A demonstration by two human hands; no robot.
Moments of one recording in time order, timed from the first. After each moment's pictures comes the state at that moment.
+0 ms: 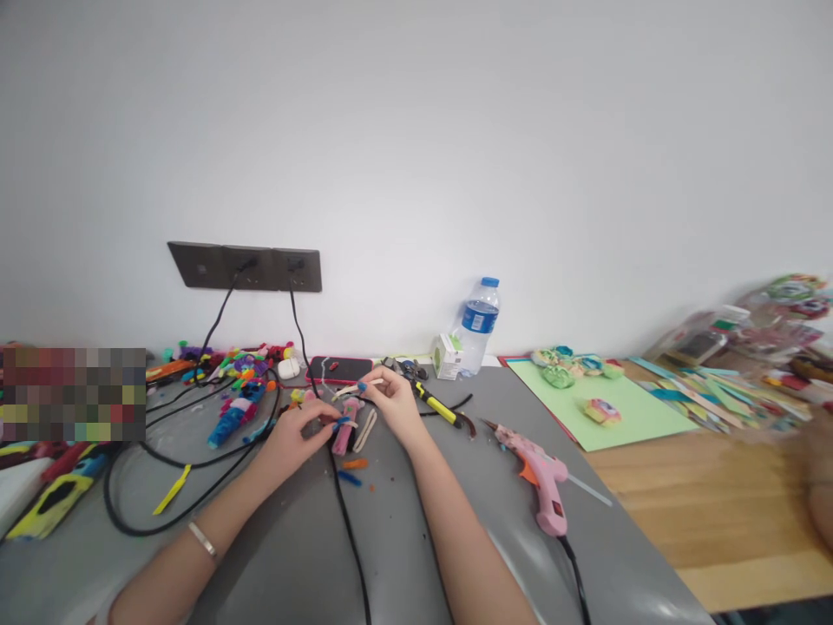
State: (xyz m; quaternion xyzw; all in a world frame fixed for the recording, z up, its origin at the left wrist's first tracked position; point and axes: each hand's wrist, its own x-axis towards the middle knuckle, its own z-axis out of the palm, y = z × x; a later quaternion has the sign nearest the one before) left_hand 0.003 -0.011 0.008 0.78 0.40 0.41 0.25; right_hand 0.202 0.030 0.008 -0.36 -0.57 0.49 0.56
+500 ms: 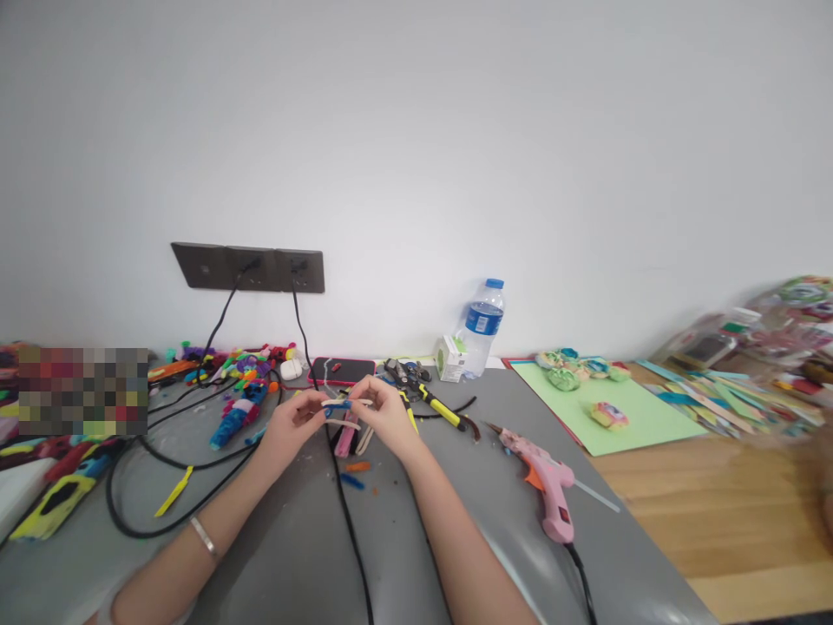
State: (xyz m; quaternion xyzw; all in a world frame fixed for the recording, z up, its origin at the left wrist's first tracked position) left_hand 0.001 0.001 0.003 0.64 0.42 0.50 0.40; right_hand 0.187 0.019 0.013 -0.33 -0.63 0.48 0.51
